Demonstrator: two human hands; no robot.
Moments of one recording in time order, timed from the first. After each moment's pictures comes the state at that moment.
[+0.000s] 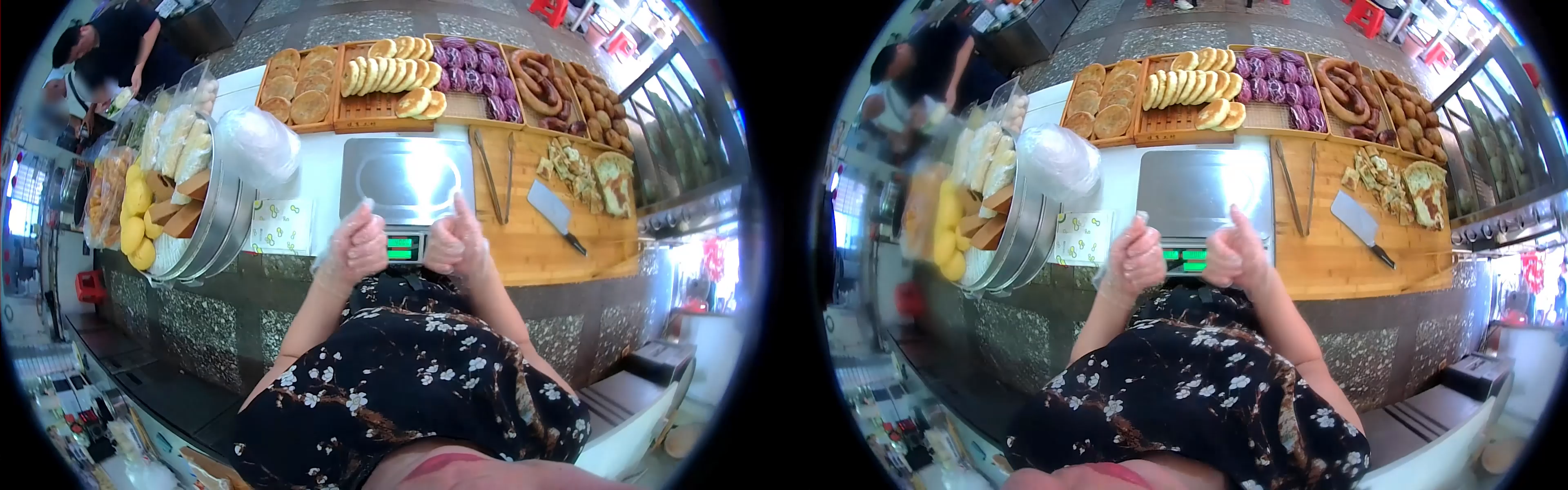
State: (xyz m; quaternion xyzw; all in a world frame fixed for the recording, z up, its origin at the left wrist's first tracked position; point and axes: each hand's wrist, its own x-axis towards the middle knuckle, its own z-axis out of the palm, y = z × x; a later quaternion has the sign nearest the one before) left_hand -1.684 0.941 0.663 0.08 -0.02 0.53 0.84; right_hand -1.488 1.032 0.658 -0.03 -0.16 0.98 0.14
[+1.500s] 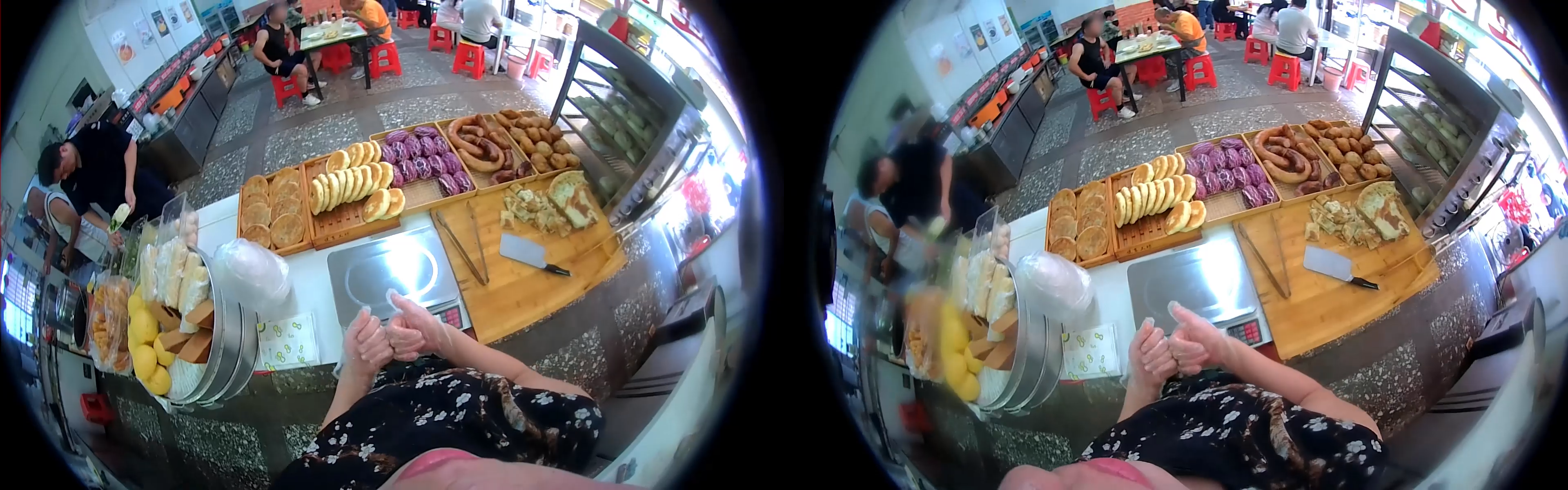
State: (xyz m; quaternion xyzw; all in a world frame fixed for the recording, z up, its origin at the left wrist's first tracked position) left_hand -1.680 0.939 0.642 0.03 -0.10 0.52 0.85; right_hand -1.536 1.014 0.660 0.09 -0.18 0.98 -0.01
